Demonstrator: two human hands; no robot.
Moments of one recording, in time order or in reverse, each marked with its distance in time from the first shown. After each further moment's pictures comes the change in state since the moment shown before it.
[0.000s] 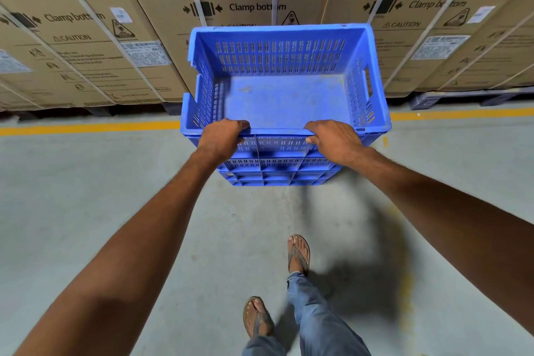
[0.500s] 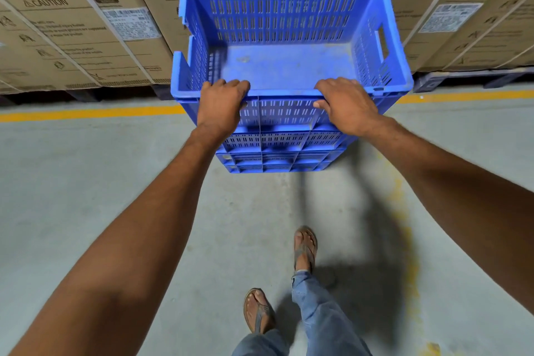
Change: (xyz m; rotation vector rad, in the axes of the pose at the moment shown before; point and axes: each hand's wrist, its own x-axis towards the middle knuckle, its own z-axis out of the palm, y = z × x) left_hand -0.005 0.000 0.038 0.090 0.249 0.009; right_hand 0.005 0.006 0.037 -0.129 0.221 -0.061
